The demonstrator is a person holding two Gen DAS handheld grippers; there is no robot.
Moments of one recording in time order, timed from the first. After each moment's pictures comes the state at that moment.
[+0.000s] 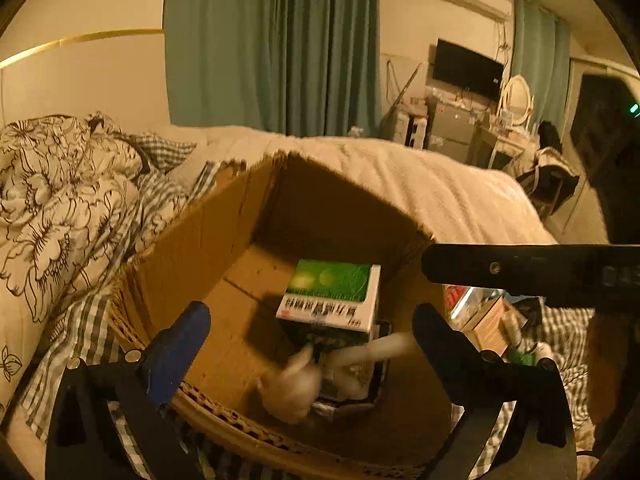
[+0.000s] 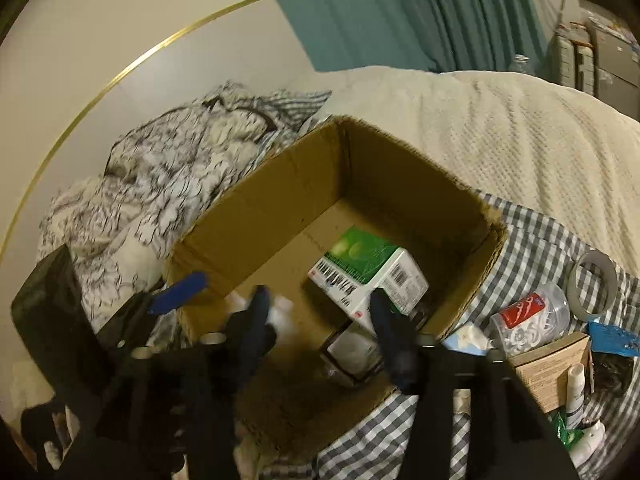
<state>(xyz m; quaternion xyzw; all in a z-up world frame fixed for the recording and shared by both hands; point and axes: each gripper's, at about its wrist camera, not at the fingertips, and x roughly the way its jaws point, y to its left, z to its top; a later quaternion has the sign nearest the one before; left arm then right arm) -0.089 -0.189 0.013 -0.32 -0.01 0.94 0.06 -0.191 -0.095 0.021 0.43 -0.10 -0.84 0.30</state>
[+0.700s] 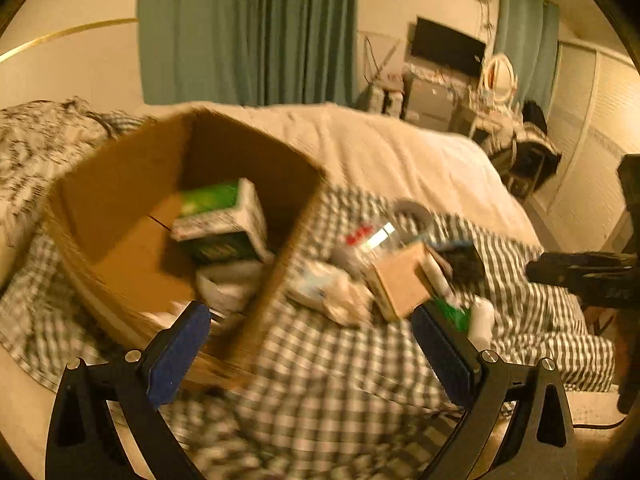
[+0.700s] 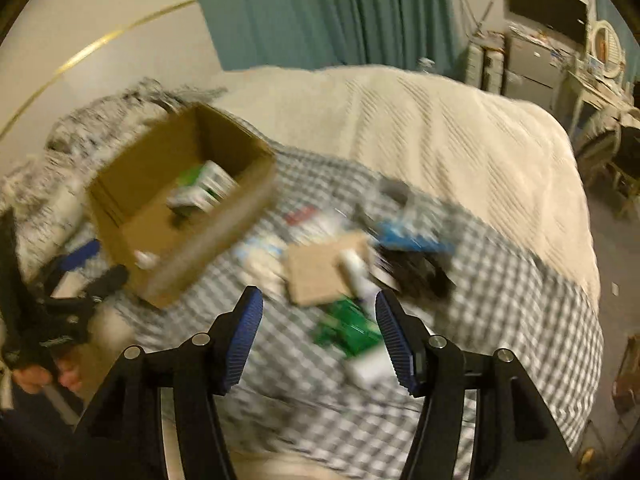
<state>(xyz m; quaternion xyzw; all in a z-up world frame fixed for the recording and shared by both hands) -0.022 -0.060 -0.019 -0.37 0.00 0.92 0.08 -0.093 0.112 -0.010 0.47 -0.02 -0.87 0.14</state>
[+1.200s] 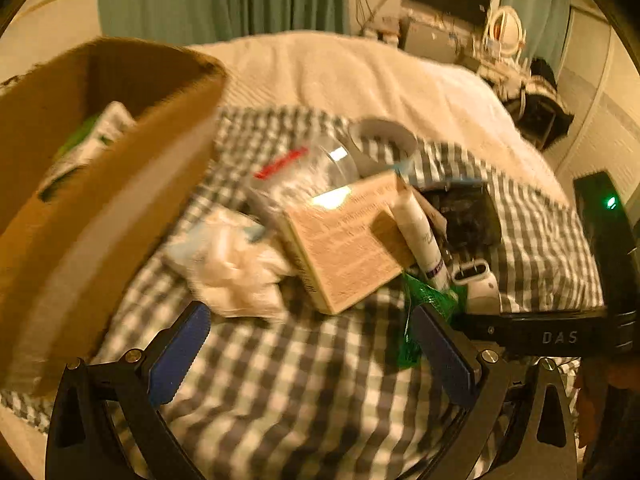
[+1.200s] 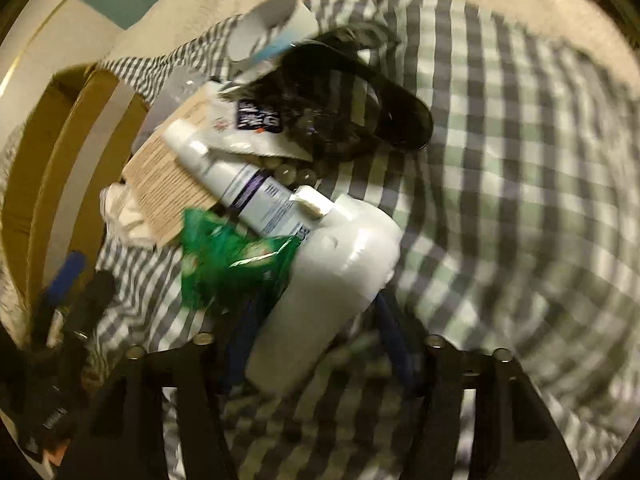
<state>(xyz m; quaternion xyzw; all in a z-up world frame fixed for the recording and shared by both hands) -0.089 0.039 -0.116 -0.46 0.02 0.89 0.08 -0.162 0.166 -0.164 0.62 -0.17 -0.76 0.13</state>
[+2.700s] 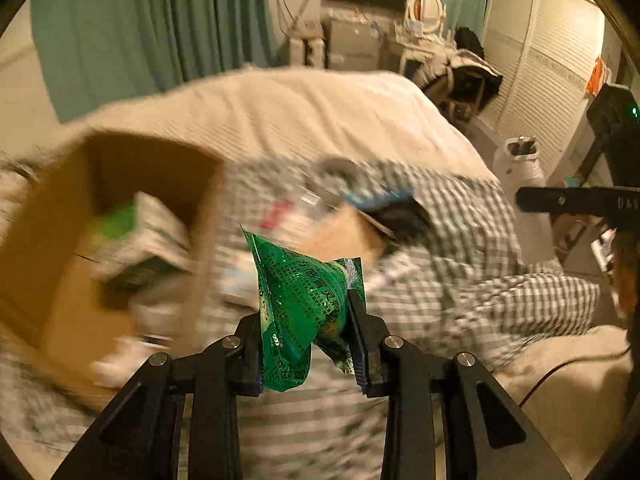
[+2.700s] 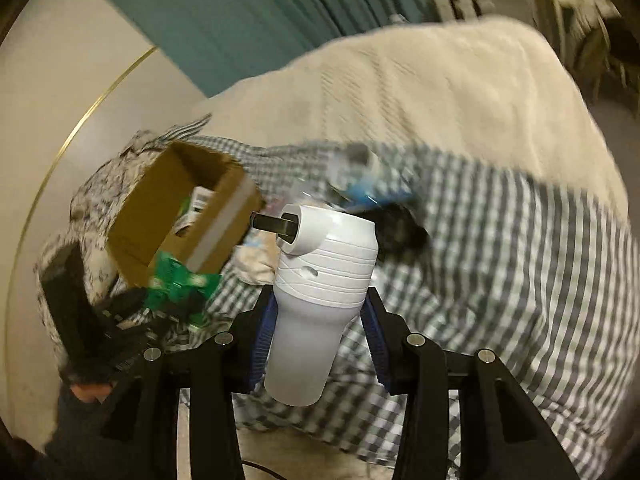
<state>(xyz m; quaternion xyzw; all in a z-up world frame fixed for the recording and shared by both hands) -0.046 -0.029 0.011 -0.42 0.10 0.88 0.18 -0.090 0.175 0.017 0.46 -0.16 -0.85 0.19</state>
